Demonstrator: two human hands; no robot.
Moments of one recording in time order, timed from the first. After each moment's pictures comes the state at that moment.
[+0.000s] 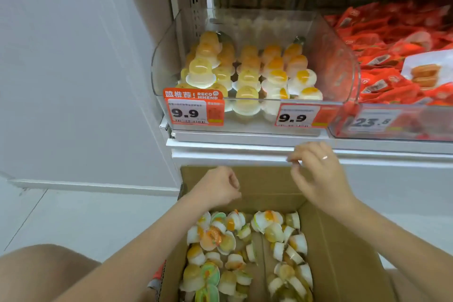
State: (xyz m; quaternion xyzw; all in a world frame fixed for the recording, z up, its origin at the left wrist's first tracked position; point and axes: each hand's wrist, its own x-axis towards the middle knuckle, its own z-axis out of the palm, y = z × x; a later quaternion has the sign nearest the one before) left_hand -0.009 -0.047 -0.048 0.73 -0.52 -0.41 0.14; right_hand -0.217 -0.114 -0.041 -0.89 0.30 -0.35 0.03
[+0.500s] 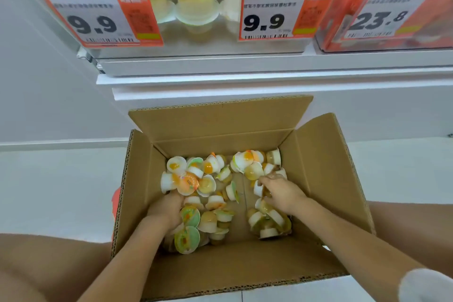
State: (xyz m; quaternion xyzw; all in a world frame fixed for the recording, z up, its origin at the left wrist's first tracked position) left_hand 0.002 0.040 -0.240 0.74 -0.53 -0.37 -0.19; right_hand -0.270 -0.064 -0.260 -0.81 0.47 0.22 0.29
